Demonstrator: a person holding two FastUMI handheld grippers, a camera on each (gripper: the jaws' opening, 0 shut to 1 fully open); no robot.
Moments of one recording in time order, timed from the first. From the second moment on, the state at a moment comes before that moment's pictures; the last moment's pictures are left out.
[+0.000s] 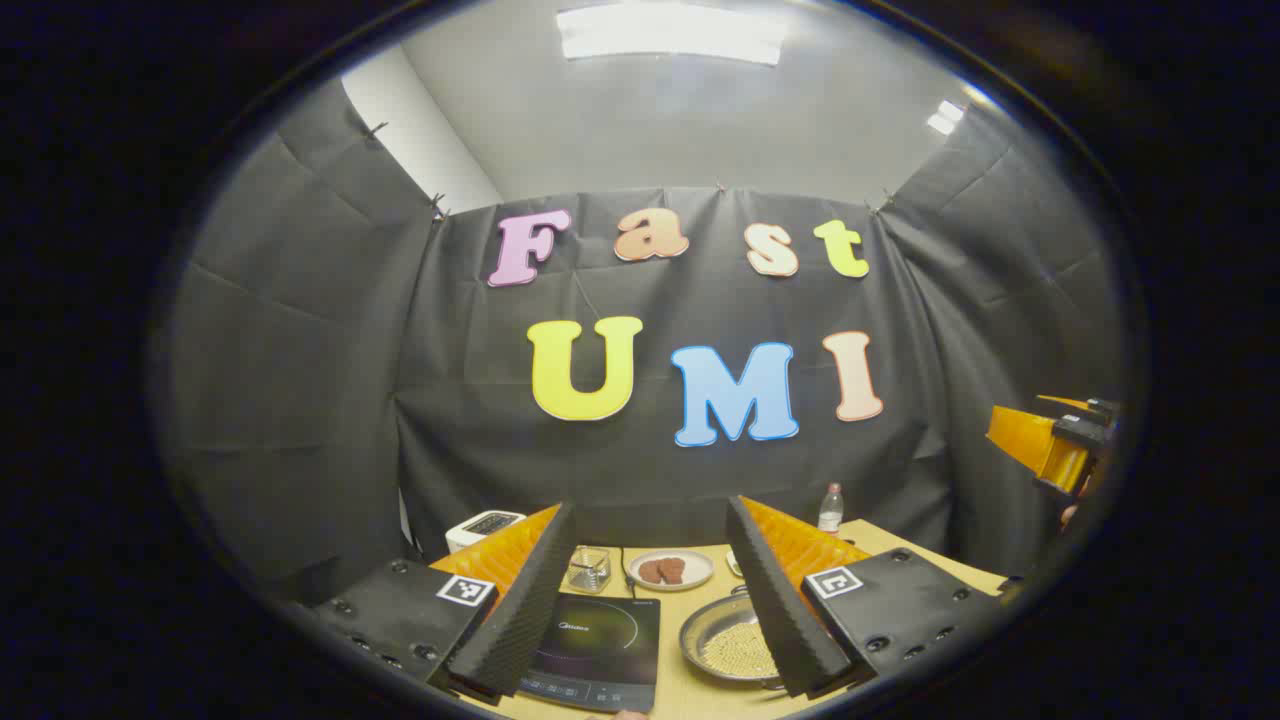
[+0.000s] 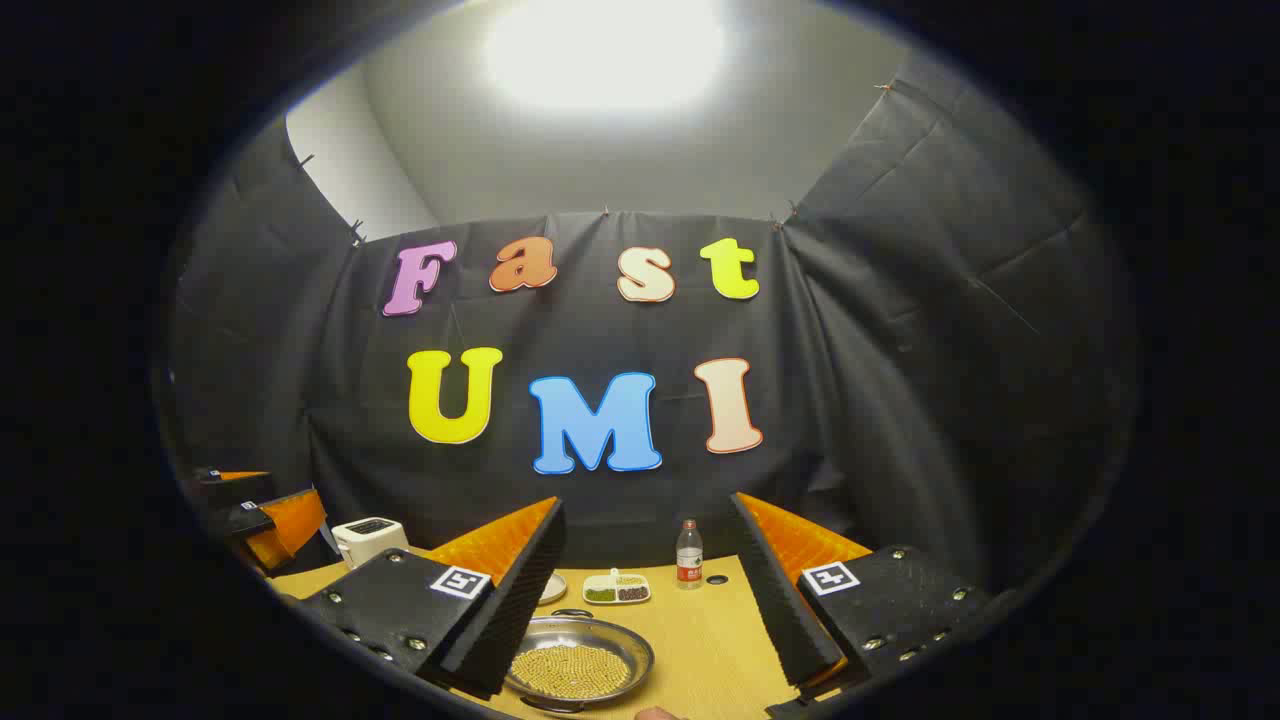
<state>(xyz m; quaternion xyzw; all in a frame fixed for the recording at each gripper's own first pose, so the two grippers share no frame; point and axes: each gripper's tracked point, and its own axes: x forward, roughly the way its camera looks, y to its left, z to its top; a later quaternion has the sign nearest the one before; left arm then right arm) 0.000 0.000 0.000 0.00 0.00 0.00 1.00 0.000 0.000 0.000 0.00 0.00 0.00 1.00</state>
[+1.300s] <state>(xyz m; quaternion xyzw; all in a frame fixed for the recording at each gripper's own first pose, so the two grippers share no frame) 0.006 0.023 -0.006 0.00 0.00 0.00 1.00 0.002 0.027 -0.016 0.00 0.03 0.00 1.00</state>
